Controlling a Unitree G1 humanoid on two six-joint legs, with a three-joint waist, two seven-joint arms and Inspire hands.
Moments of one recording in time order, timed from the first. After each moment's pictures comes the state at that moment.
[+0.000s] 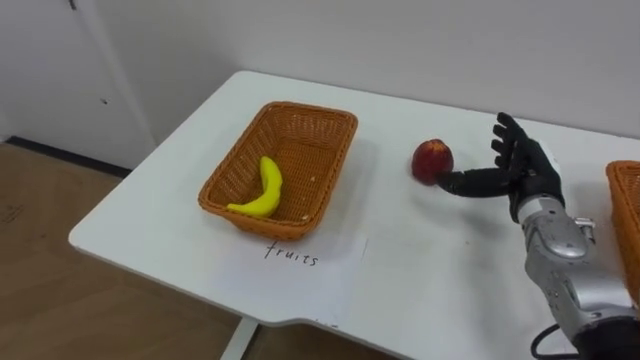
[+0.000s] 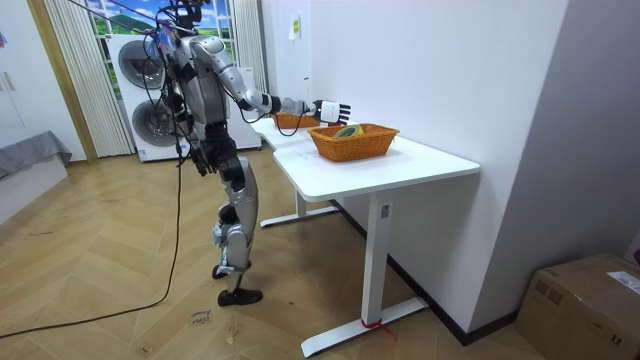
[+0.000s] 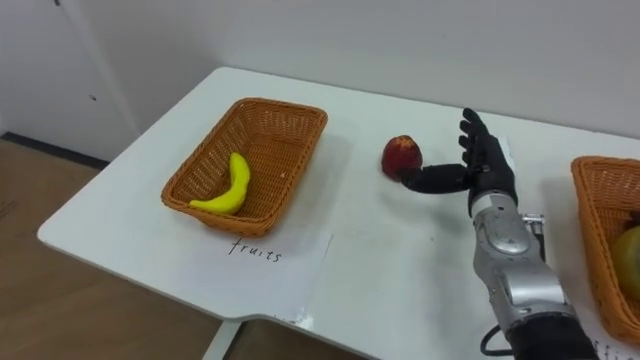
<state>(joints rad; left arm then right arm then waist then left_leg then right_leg) 0.43 0.24 0.03 0.82 0.42 0.12 0.03 -0.29 -0.42 0.13 0.53 0.35 0.03 -0.19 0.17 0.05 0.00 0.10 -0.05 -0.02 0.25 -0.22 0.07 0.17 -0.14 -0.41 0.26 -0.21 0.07</state>
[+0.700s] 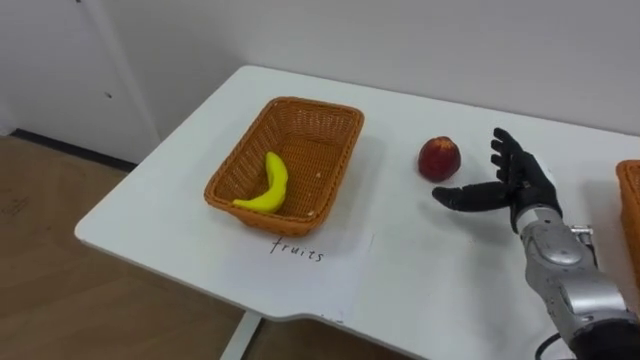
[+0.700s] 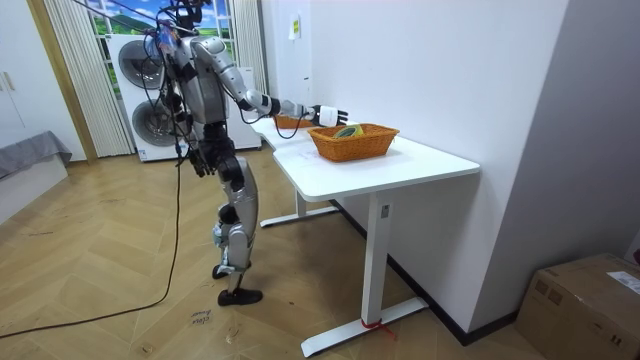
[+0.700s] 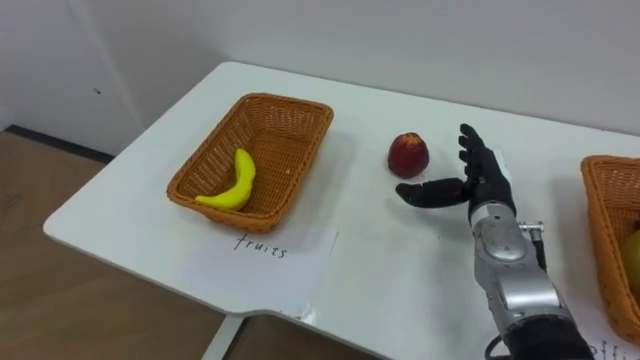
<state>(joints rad) 0.42 0.24 0.01 0.82 0.42 0.12 0.02 -0.30 -0.42 0.14 0.60 0.26 0.03 -0.17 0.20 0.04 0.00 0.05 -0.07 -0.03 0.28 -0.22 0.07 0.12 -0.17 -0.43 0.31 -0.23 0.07</state>
